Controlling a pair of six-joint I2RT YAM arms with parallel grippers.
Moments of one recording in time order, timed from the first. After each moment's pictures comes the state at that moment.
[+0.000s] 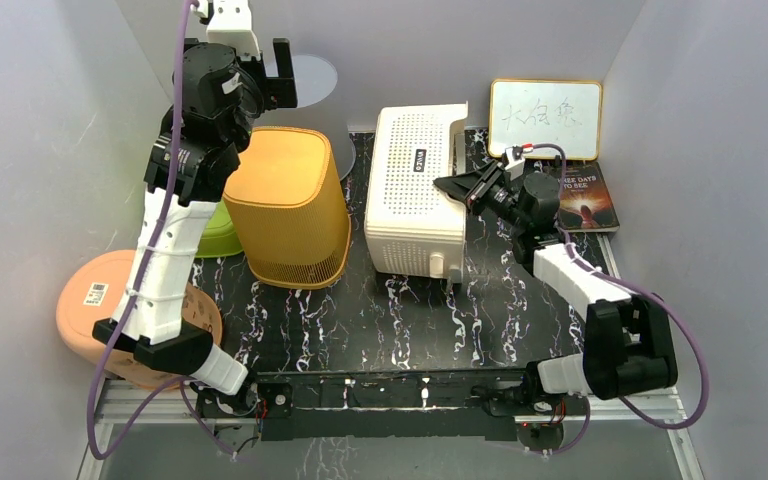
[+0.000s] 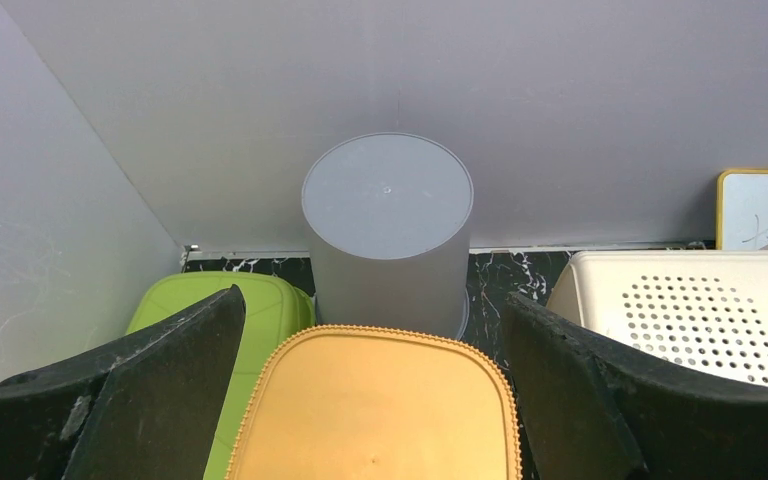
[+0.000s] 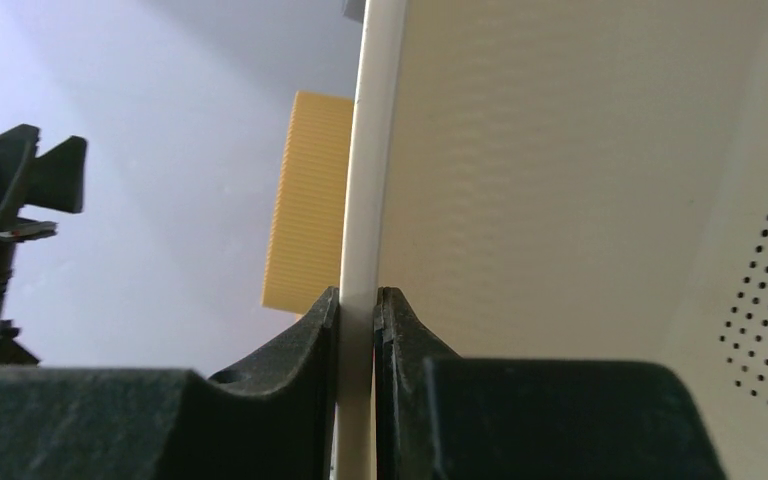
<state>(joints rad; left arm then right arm) -0.45 1.52 2.15 -0.71 -0.47 0.02 0.16 1.32 0.78 0.52 -0.63 1.22</state>
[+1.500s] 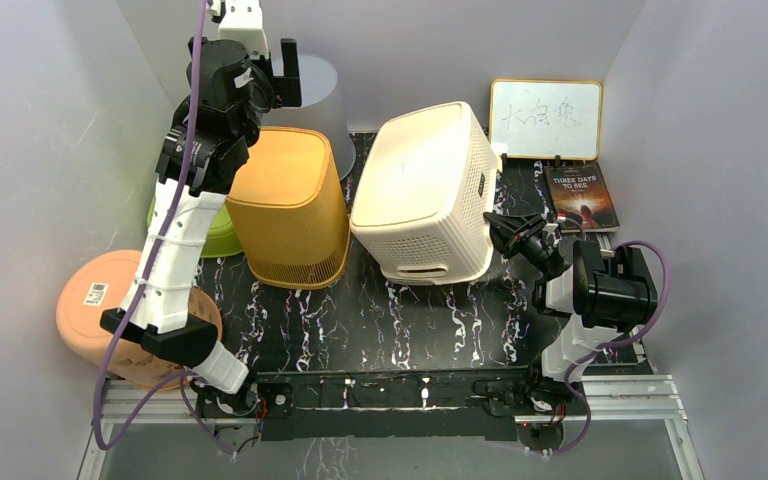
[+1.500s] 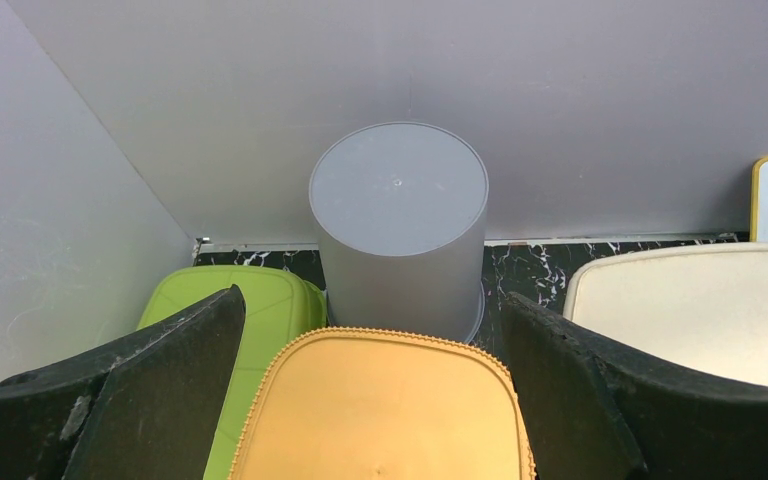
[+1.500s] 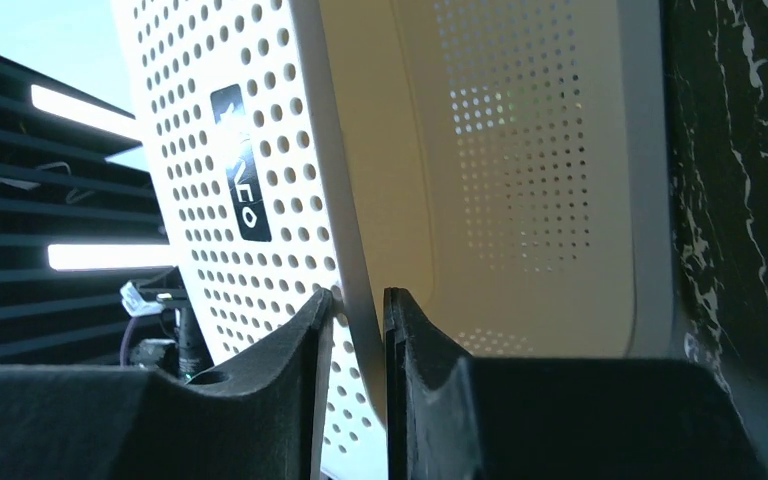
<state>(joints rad) -0.45 1.56 2.17 -0.71 -0.50 0.03 -0.20 1.73 0.32 1.52 -0.85 1.91</state>
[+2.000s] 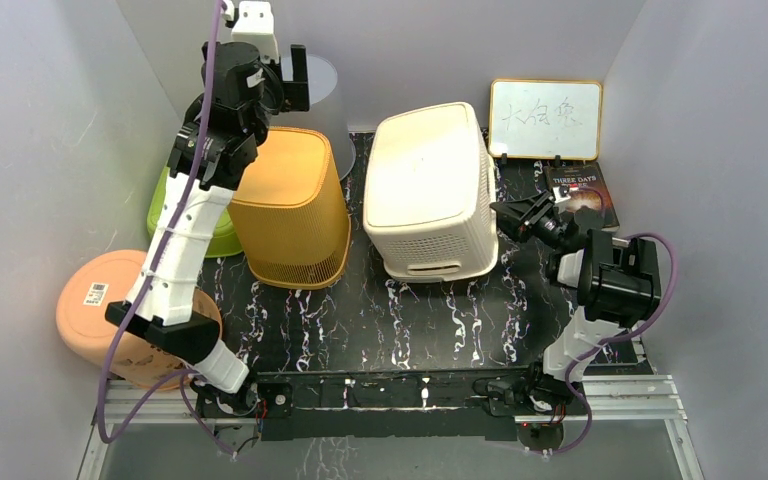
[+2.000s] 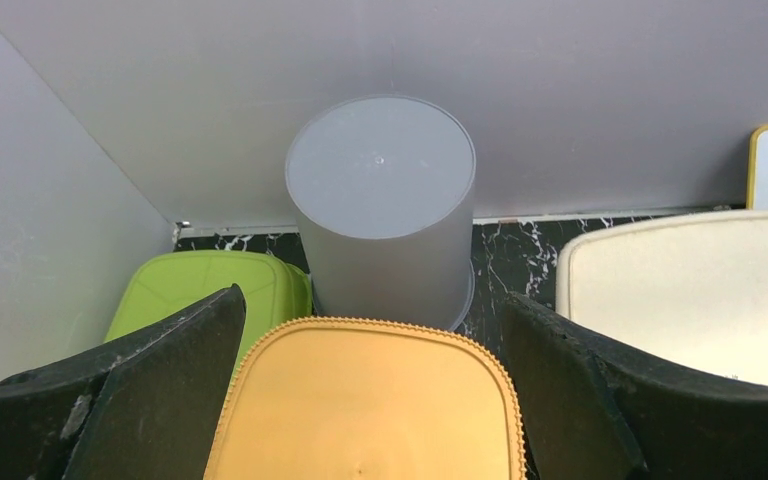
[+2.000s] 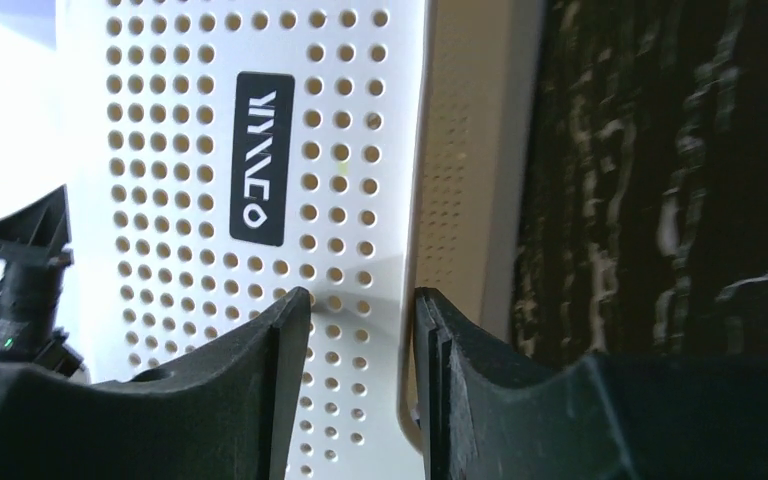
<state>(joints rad) -0.45 1.58 2.14 -0.71 -0.48 0.02 -0.29 1.77 0.52 1.27 -1.05 1.49</state>
